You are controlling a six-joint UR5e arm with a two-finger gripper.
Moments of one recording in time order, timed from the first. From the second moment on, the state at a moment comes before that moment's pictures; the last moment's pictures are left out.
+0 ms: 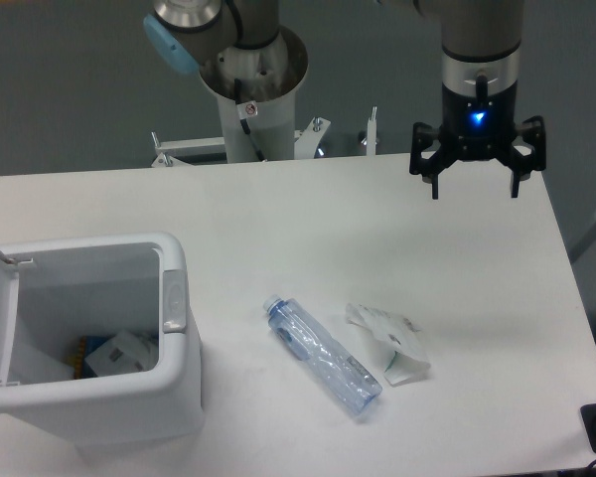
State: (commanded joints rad) arm 2.72 -1.69 -1.53 -1.17 1.53 0.88
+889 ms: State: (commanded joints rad) arm 2.63 -1.78 -1.79 -0.89 1.57 0.82
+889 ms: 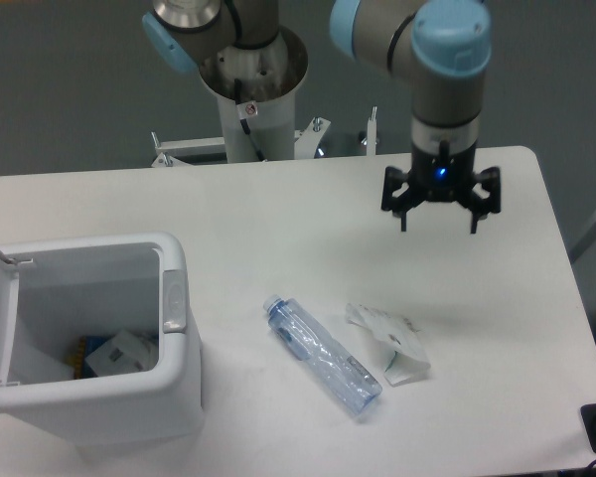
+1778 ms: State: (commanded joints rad) arm 2.57 -2.00 -1.75 -0.78 1.43 0.48
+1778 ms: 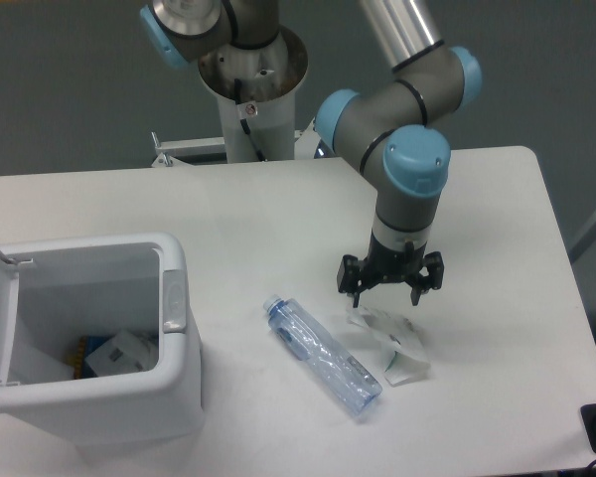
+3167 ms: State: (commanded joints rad) arm 2.54 -2.07 -1.69 -0.75 1.57 0.36
